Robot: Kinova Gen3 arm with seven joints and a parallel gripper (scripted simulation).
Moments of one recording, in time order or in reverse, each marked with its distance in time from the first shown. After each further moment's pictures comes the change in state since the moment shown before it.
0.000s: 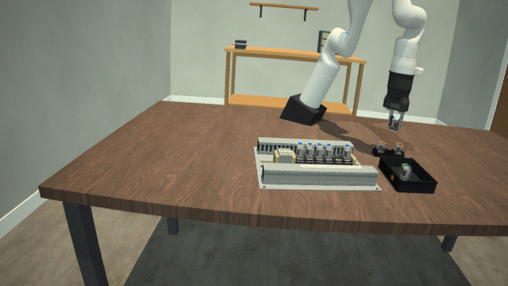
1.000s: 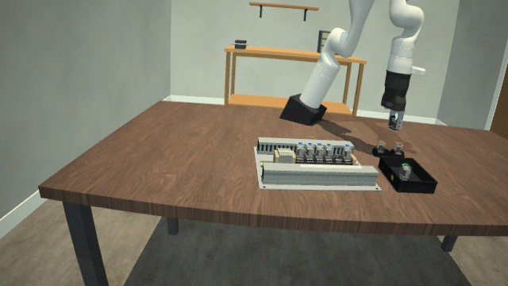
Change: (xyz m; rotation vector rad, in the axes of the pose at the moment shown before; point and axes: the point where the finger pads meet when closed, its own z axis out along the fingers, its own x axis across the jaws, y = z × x) arm 0.000 0.000 0.000 0.002 0.001 0.426
